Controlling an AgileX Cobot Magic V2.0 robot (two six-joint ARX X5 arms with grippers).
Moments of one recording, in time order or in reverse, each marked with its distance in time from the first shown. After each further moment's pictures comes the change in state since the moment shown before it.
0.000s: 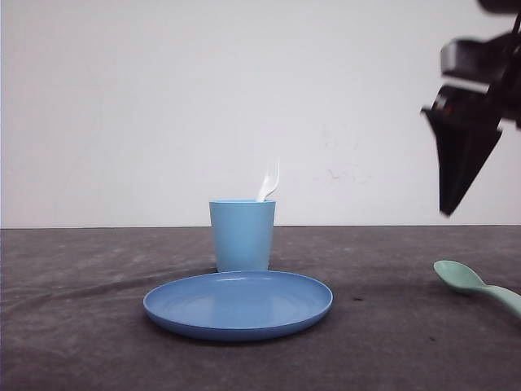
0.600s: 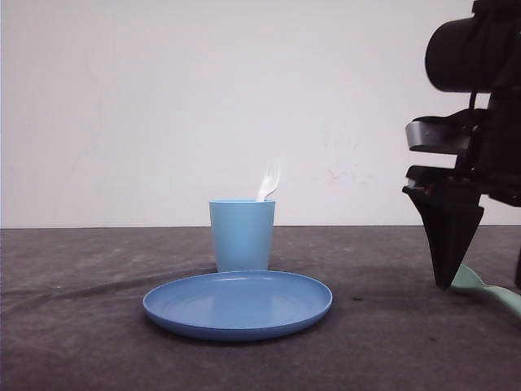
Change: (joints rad) left arm 0.001 0.008 0.000 -0.137 -0.053 0.043; right arm 0.086 0.211 0.000 0.105 0.098 0.043
